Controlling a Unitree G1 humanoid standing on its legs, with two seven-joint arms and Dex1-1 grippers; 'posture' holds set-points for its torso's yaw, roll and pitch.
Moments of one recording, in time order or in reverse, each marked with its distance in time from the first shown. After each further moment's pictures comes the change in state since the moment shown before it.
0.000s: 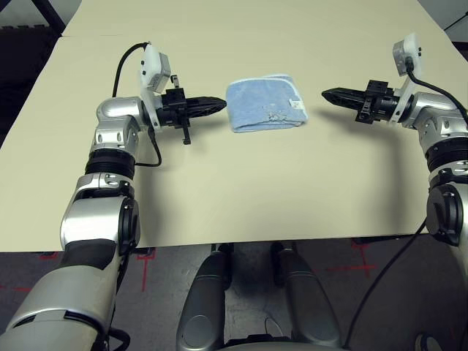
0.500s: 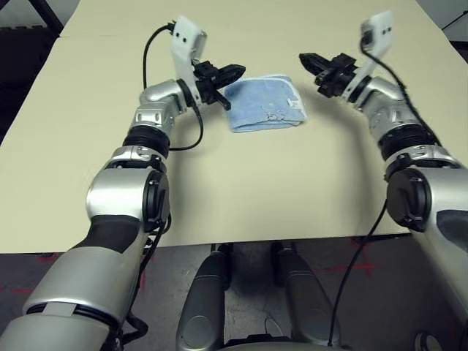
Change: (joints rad) left arm -0.203 -0.112 0.074 0.219 0.040 -0.001 0.267; right arm -0.129 0.131 -0.109 0.102 0.058 -0.050 -0.217
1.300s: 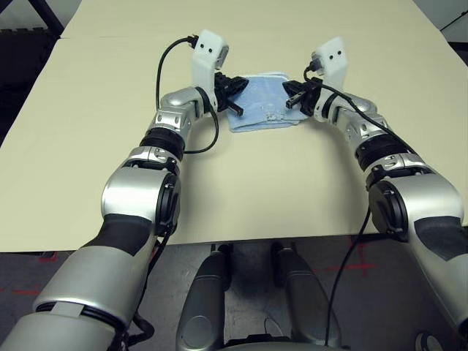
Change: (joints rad) left arm -0.046 -0.134 -0.121 0.145 0.150 0.110 0.546; right arm 0.017 0.226 0.212 0.067 -0.246 -0.059 -0.615
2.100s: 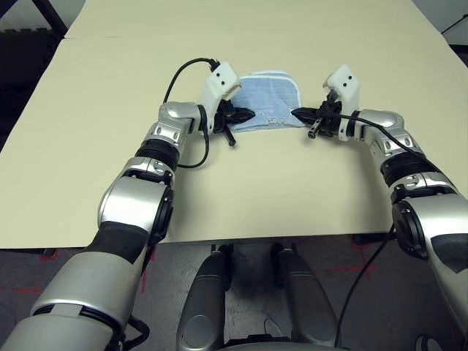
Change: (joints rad) left arm 0.062 0.055 -0.067 -0.053 -0.025 -0.097 -0.388; right arm 0.158 -0.174 -0.002 -0.162 0.112 -0.082 0.492
